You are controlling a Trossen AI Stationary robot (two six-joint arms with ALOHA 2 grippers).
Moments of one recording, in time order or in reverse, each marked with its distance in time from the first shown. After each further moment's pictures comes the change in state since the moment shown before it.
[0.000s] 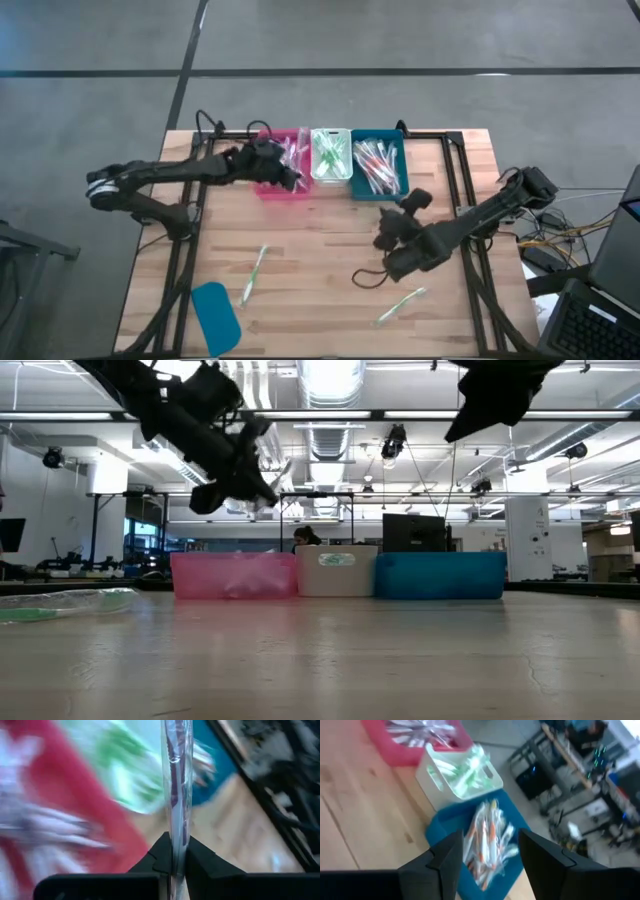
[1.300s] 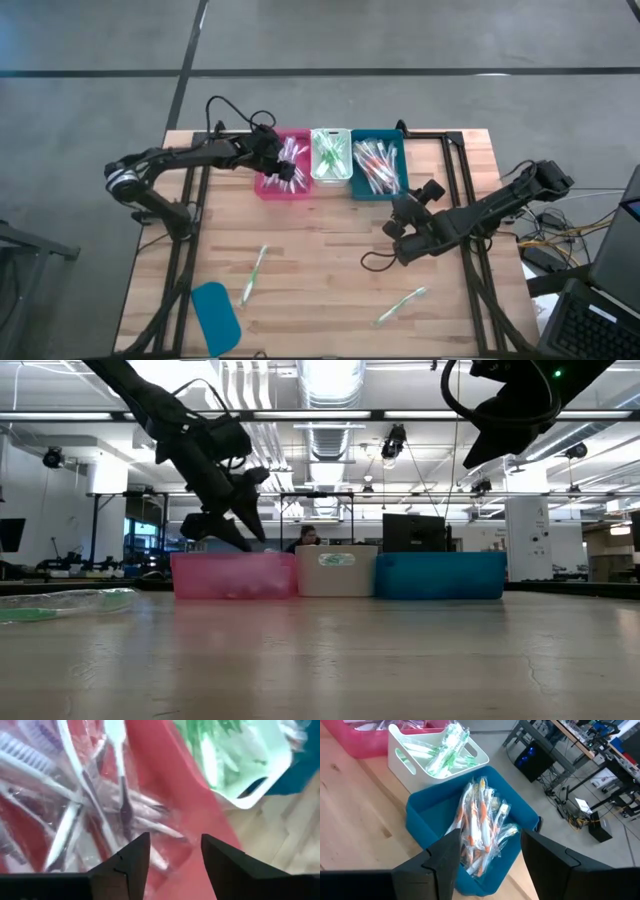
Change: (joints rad) left arm 0.218 0.169 0.078 -0.208 0.092 0.134; right arm -0.076 -0.182 -0.242 0.107 -0.020 0.111
